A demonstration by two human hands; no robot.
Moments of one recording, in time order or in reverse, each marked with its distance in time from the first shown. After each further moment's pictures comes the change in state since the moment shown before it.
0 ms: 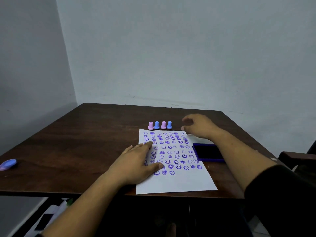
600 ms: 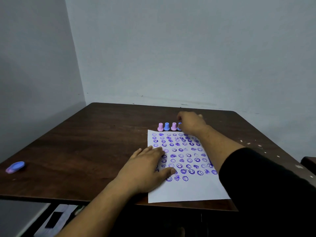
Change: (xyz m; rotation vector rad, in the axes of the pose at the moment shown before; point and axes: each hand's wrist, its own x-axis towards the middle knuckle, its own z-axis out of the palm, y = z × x) left_hand 0.002 -0.001 0.006 0.103 0.001 0.025; right_hand 0.080 -0.034 0.058 -0.267 0.057 -0.034
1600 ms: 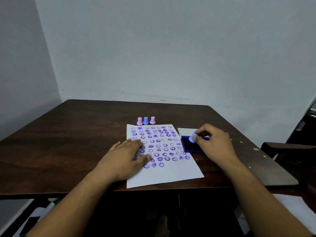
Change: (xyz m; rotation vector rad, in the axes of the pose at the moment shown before) left_hand 0.006 -0.004 0.003 -0.003 -0.027 0.009; right_hand -0.195 0.086 -0.031 0.544 0.375 0.175
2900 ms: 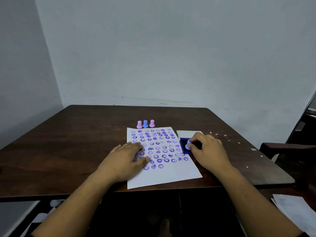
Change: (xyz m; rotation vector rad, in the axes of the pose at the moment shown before) left_hand 0.001 -0.003 0.001 -0.002 0.047 0.019; right_hand -0.014 0.005 0.015 -0.278 -0.032 -0.165
